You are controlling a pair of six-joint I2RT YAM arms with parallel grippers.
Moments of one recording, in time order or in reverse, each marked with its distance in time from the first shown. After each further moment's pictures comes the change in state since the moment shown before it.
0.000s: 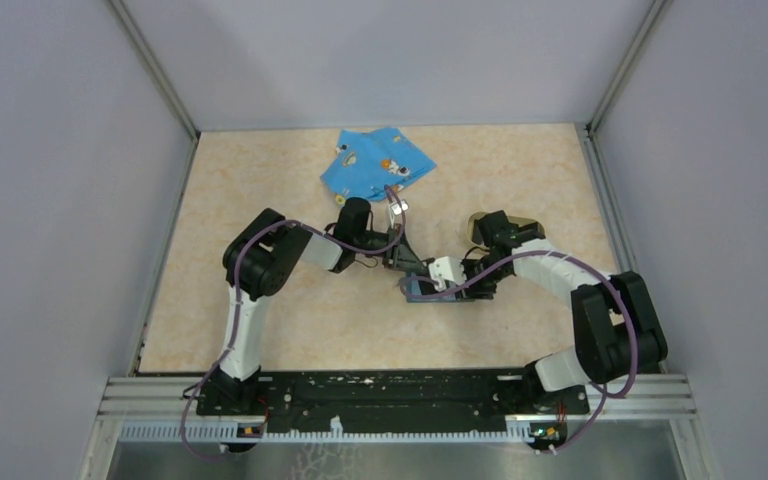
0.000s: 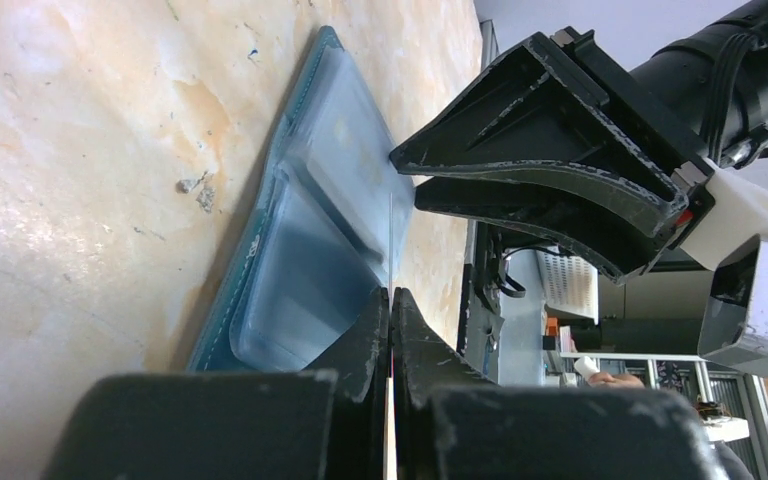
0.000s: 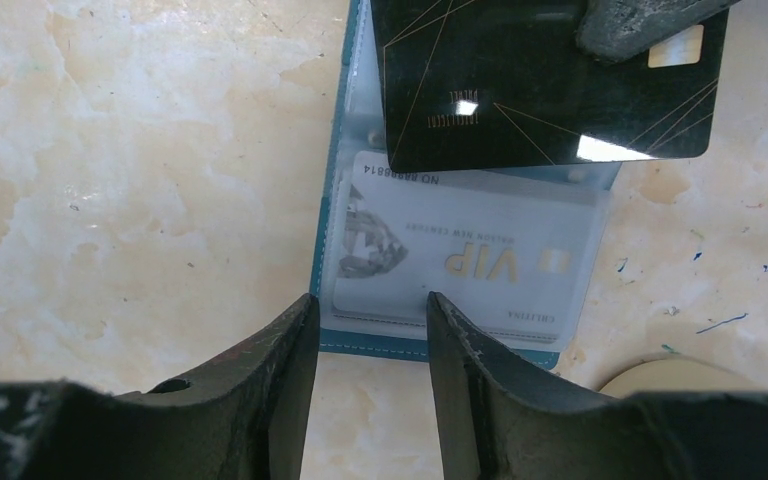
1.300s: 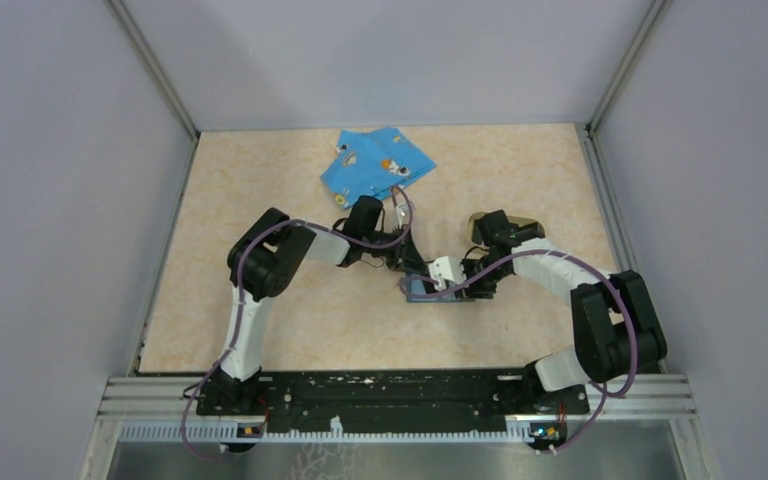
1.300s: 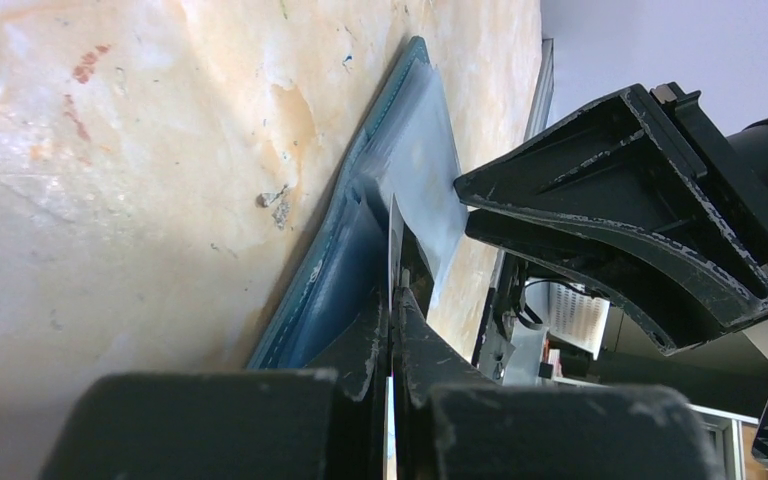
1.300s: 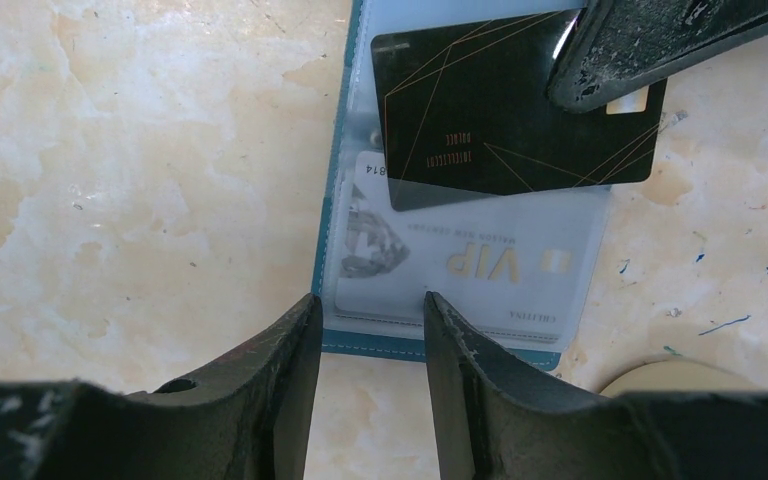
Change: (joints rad) left arm -0.034 0.016 0.090 -0.249 -0.115 0.030; right arm 0.001 0.005 0.008 -0.010 -0.002 0.000
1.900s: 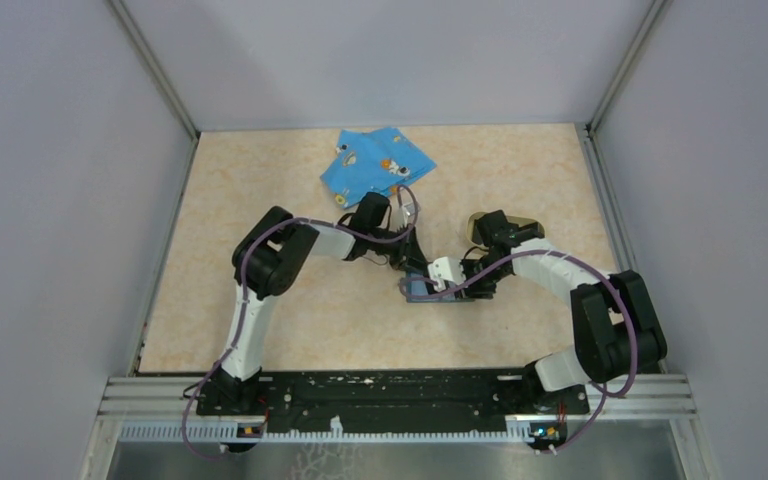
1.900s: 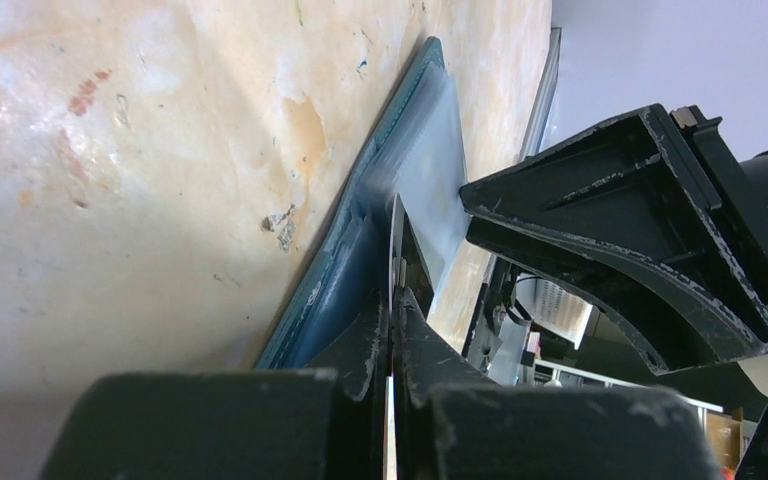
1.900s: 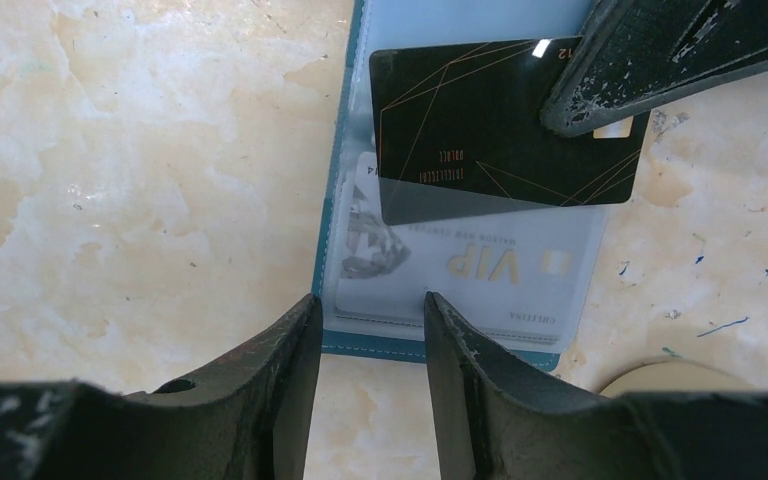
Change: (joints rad) left arm -0.012 0.029 0.083 -0.135 0.001 0.012; right arm 0.006 0.000 0.000 0.001 0.005 0.001
